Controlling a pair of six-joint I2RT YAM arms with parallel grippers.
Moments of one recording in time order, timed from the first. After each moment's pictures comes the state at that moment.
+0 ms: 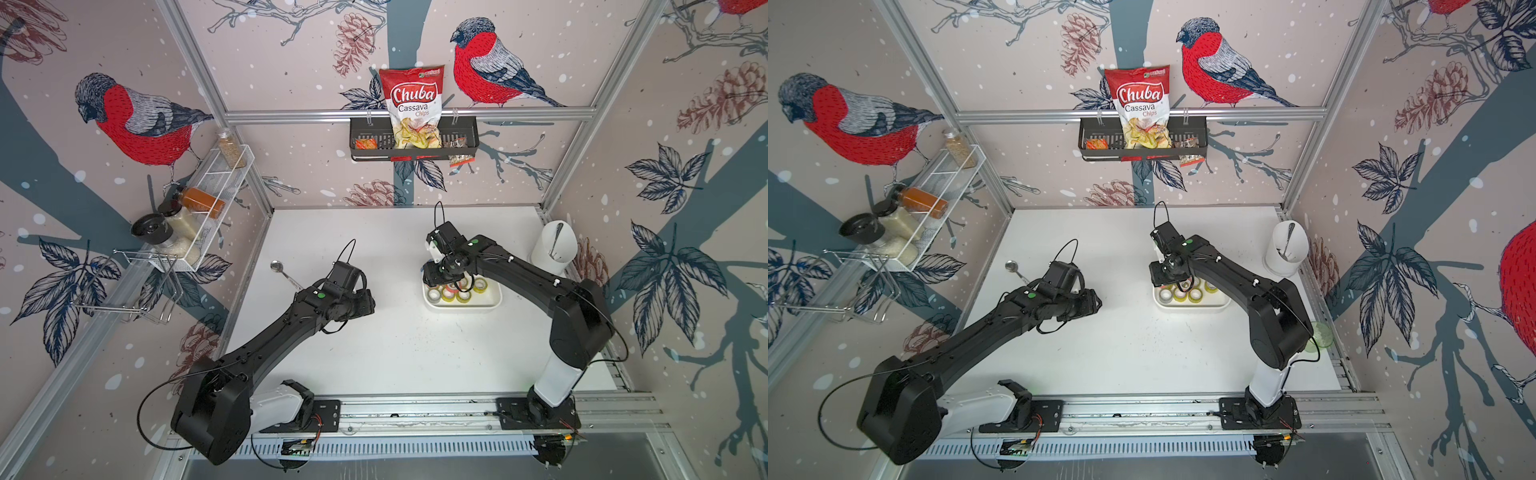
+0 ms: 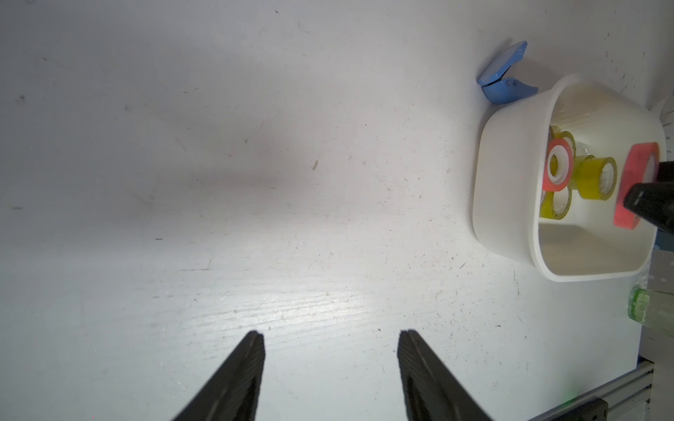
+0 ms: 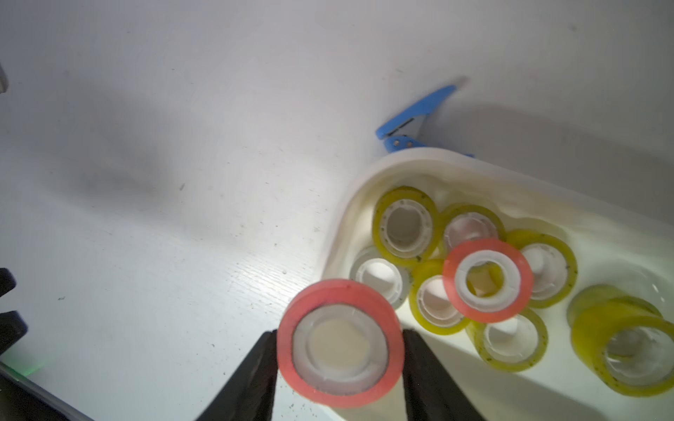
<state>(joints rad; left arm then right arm) -0.50 1.23 0.80 -0.59 0.13 -0.68 0.65 1.75 1.41 -0.82 -0.07 0.29</state>
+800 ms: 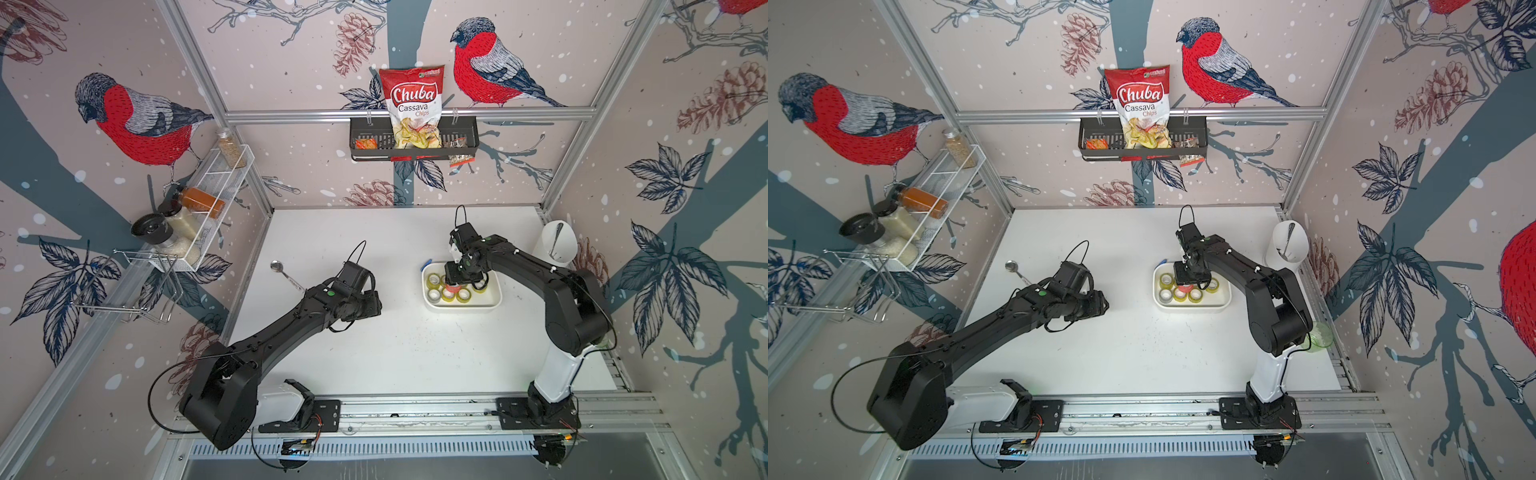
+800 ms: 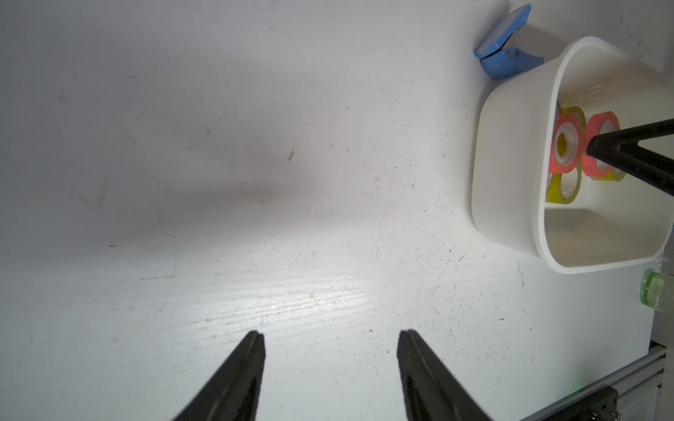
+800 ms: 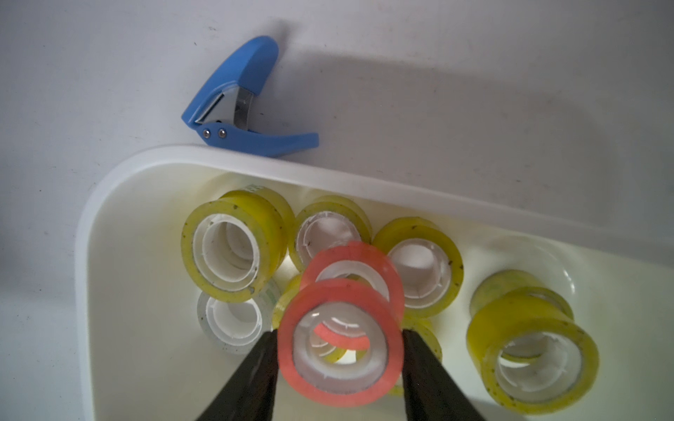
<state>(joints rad) -0.55 1.29 0.82 -0.57 0.12 -0.68 0.49 1.83 1.34 -0.79 -0.06 0.23</state>
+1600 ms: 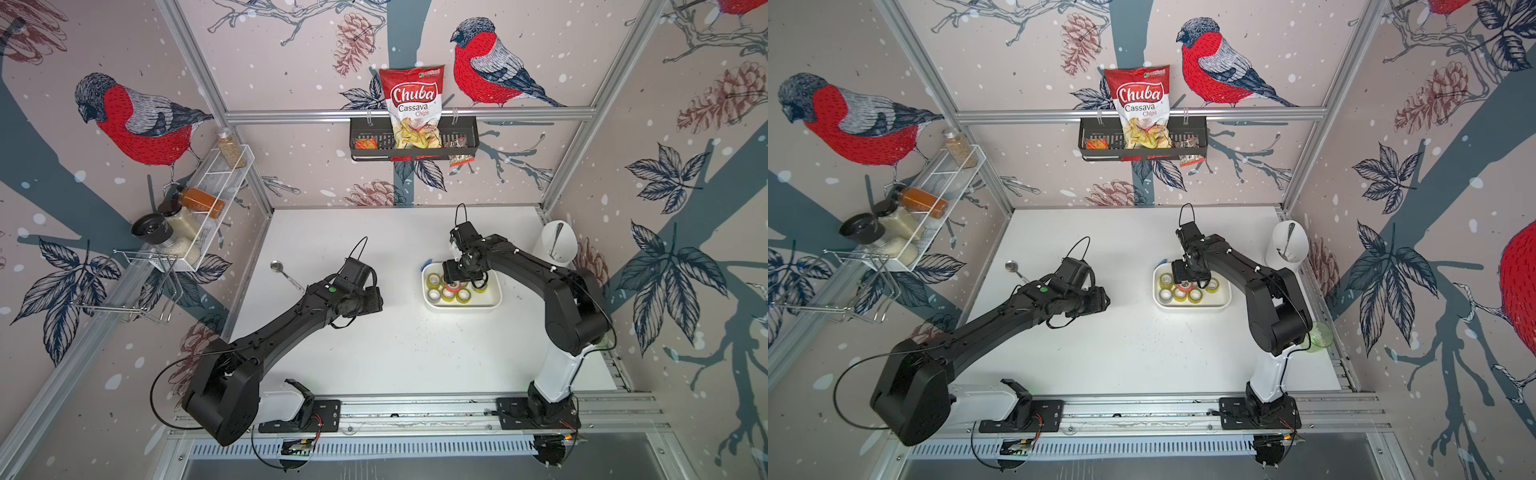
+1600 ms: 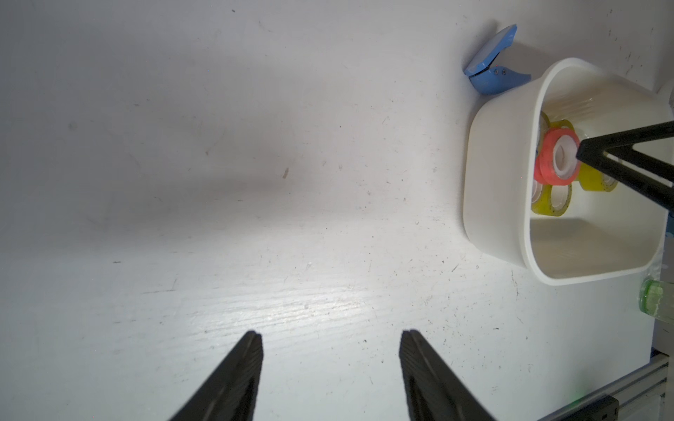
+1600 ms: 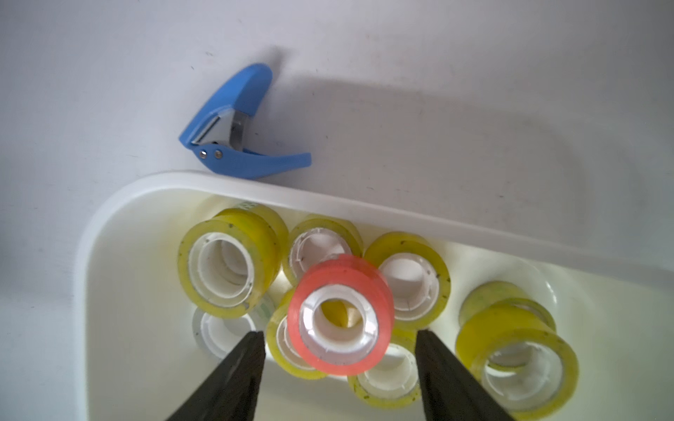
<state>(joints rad) -0.56 1.31 0.87 -0.58 0.10 -0.67 0.49 1.79 1.34 -0.77 -0.03 0.23</state>
